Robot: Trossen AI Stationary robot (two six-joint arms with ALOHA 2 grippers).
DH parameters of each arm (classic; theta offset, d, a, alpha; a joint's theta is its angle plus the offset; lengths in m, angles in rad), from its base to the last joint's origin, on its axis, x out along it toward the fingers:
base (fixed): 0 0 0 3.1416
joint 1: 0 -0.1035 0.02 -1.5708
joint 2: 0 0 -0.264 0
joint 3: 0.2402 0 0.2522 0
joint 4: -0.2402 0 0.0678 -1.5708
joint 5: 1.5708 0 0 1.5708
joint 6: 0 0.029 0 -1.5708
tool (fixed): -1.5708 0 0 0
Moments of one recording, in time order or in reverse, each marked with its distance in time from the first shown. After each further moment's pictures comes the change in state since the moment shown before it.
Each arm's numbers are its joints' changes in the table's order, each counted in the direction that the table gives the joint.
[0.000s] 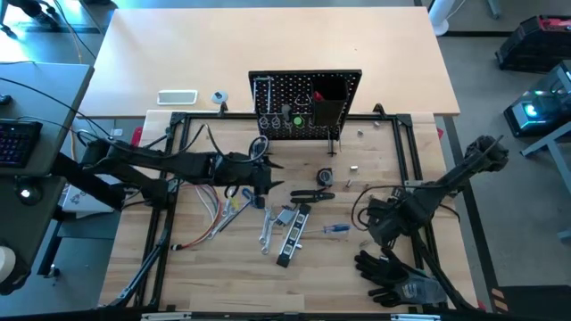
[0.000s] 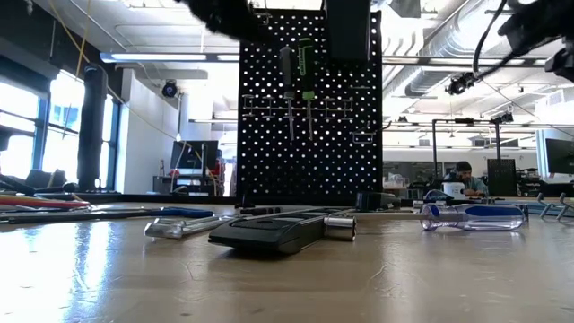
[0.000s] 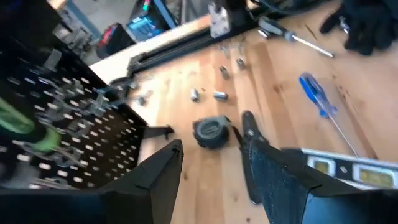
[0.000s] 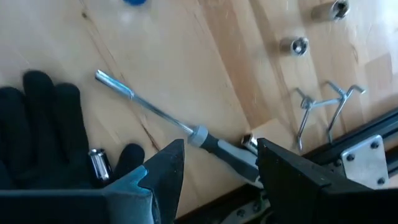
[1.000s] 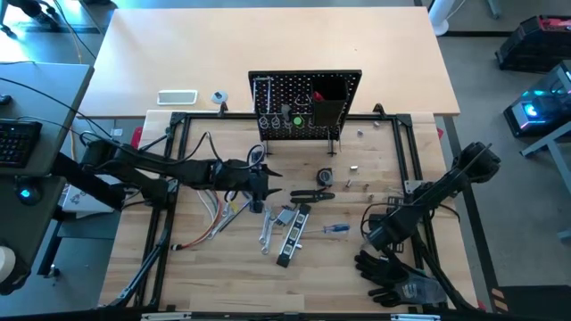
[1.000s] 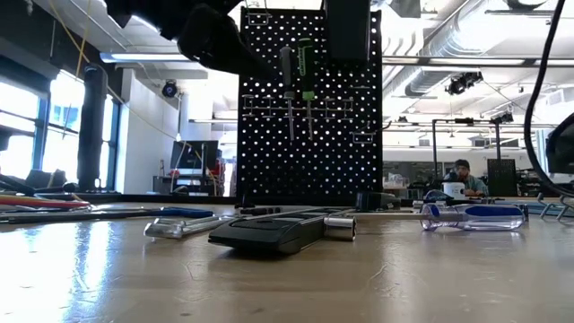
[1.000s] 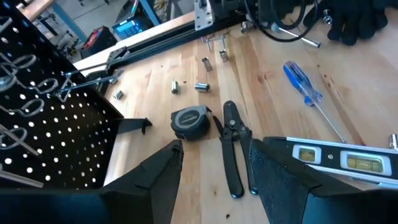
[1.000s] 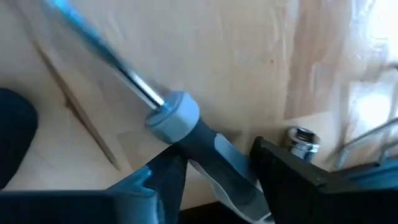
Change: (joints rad) left arm -0.021 0.000 -0.193 0.227 -0.081 -0.013; right arm -0.038 -0.163 -0.339 0.307 0.160 -0.260
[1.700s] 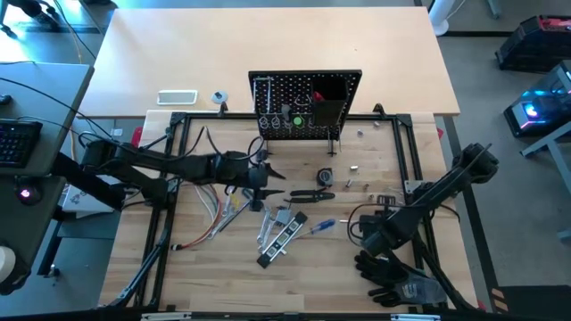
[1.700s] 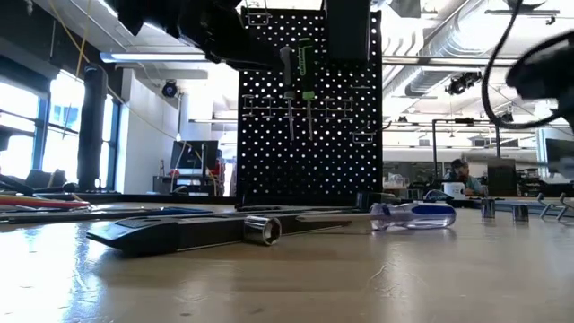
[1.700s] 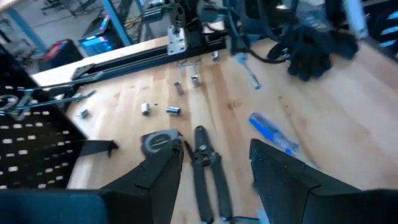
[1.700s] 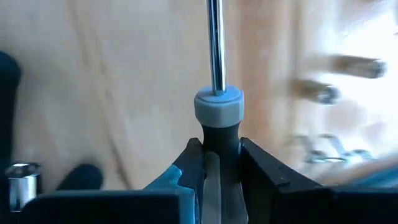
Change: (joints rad) left arm -0.067 -0.001 0.001 0.062 -0.238 -0.069; right arm 0.000 -0.005 0.261 -0.166 -0.272 0.001
